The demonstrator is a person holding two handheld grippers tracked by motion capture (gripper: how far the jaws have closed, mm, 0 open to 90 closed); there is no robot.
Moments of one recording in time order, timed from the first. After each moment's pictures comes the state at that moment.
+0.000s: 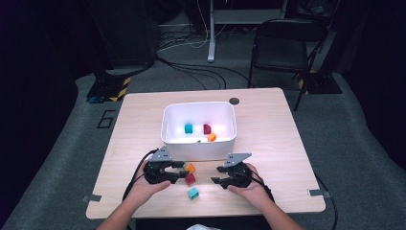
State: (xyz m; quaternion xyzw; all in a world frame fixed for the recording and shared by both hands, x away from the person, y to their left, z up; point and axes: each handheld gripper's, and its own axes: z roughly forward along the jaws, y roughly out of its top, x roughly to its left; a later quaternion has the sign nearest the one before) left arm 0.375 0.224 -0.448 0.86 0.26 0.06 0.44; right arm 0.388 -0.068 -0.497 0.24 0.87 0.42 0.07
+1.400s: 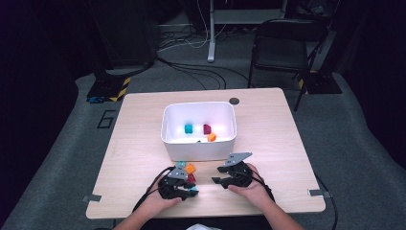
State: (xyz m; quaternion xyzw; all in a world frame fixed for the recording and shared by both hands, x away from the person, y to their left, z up) left arm 0.360 0.192 -0.503 0.90 0.23 0.00 0.37; right arm 0.391 -0.071 -0.500 0.25 0.87 0.42 0.06
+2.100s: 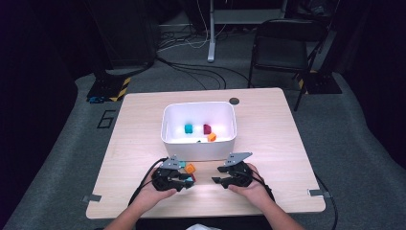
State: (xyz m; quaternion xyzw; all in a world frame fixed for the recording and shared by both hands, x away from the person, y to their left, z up) left arm 0.374 0.210 -0.474 0.88 0.25 0.02 0.40; right arm 0.391 -0.071 -0.500 0.25 0.87 0.42 0.06
